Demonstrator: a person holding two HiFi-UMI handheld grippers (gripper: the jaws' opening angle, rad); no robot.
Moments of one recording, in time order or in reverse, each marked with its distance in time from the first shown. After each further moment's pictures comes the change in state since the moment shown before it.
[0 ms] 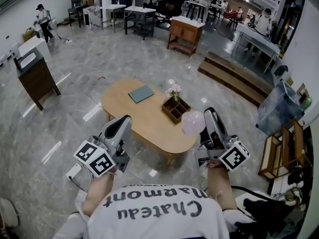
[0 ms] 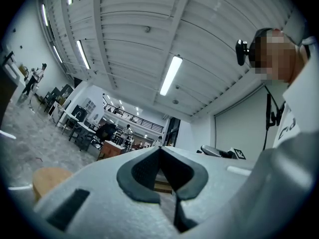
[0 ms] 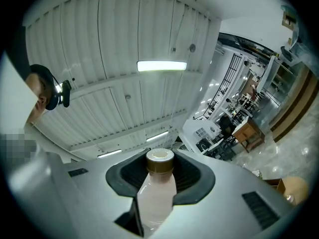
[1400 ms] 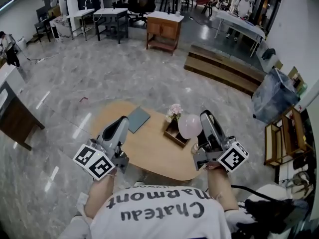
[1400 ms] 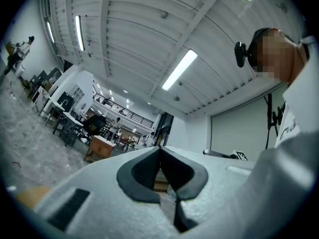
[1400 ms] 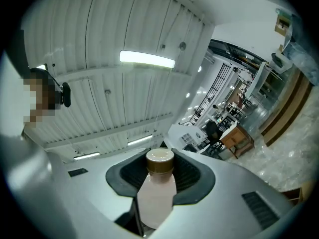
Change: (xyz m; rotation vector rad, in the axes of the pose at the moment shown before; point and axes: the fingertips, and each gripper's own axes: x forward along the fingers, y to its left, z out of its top) left arm 0.201 0.260 0.039 -0.054 0.069 -0.160; right arm 0.229 -0.153 -0.047 -0.007 -0.063 -0.182
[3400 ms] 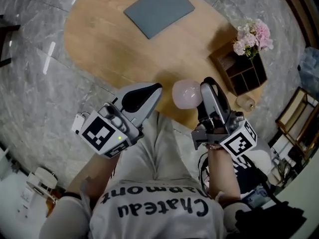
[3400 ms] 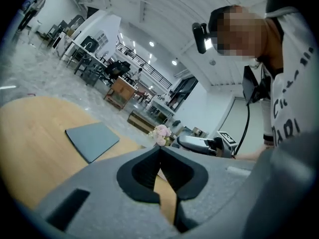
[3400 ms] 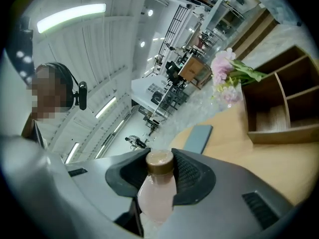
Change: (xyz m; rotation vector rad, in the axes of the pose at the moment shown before) left arm 0.014 0.223 -0.399 -0.324 0.474 0.090; right arm 0.029 -0.292 -0.418 0.434 0.565 -0.287
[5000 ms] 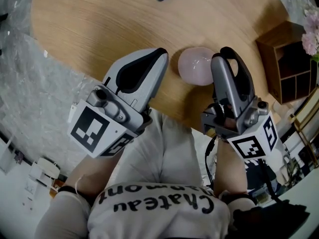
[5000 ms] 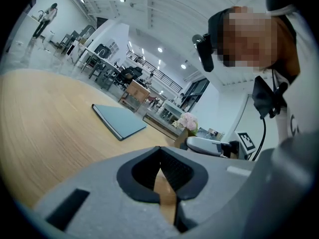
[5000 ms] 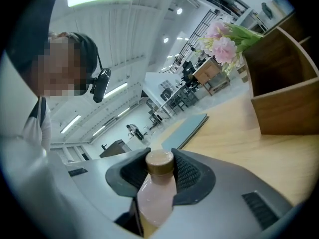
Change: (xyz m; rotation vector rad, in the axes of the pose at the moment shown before) left arm 0.015 0.110 -0.100 -0.009 -0.063 0.144; right arm 0.060 -0.086 -0.086 -0.285 0.012 0.021
